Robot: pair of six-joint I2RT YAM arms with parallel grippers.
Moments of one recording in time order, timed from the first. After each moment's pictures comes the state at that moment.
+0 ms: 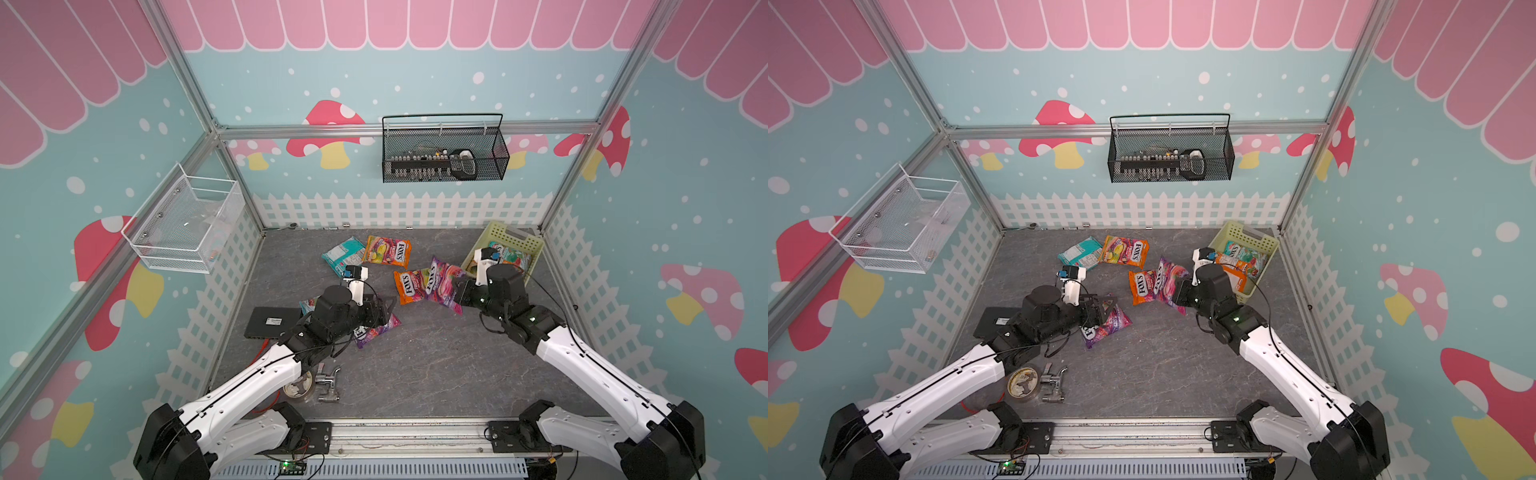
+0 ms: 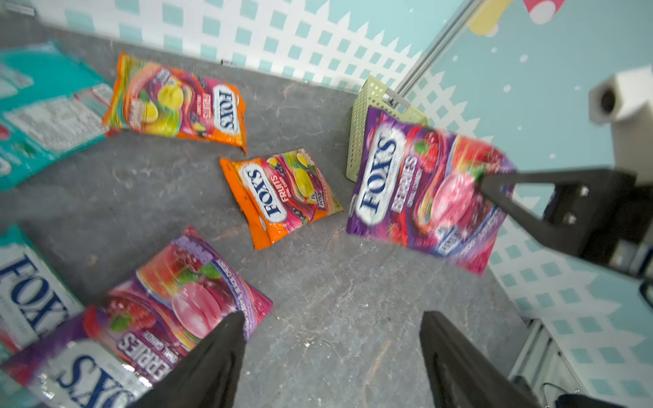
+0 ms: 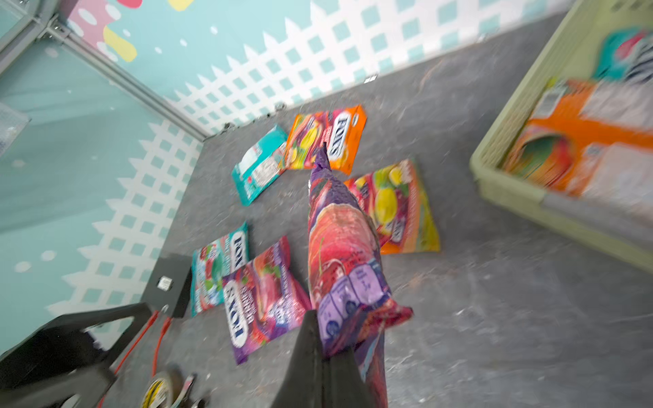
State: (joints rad) left arm -0.64 1.05 0.72 -0.07 0.07 -0.49; right arm 0.49 1.11 0.93 -0.29 0.01 0.57
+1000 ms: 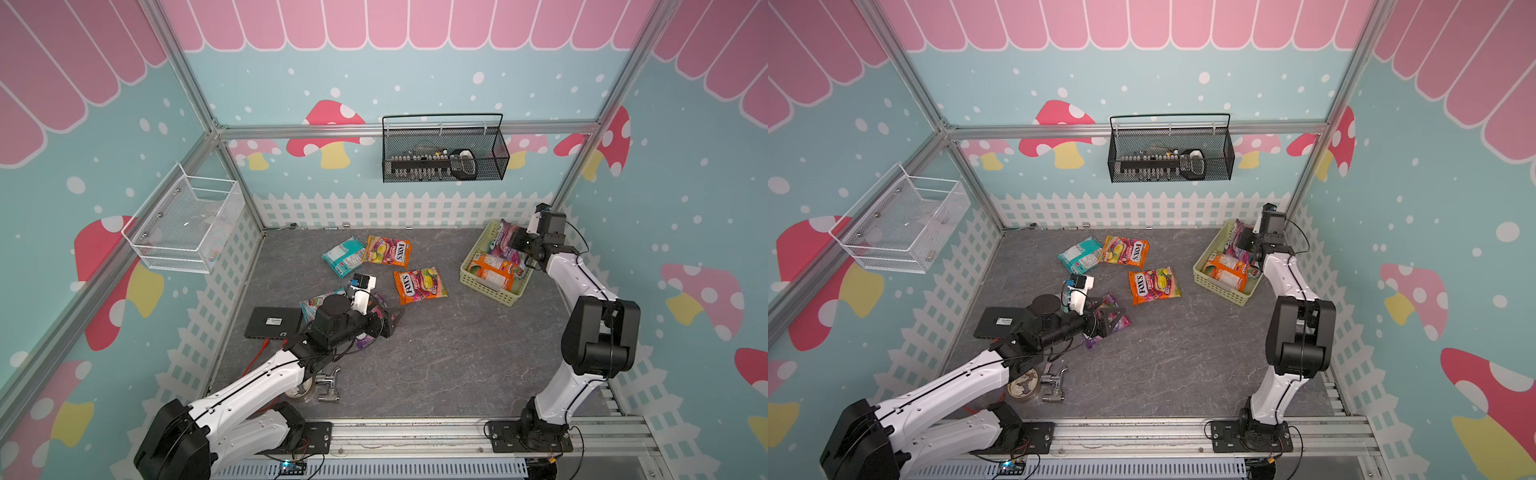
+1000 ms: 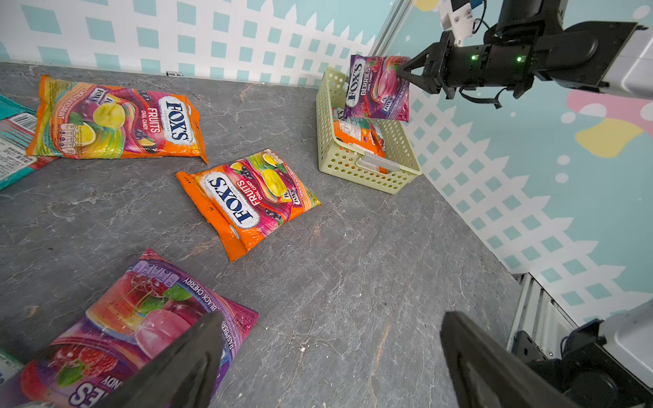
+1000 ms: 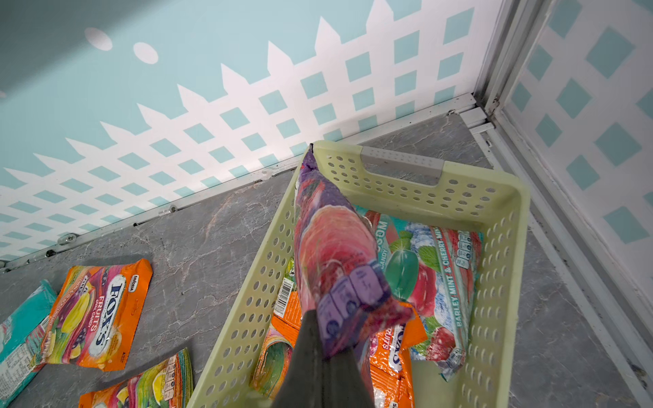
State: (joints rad) left arm -0.64 1.05 0.60 0.13 0.19 -0.39; right arm -0.14 1.80 1.42 -0.22 -0.15 0.25
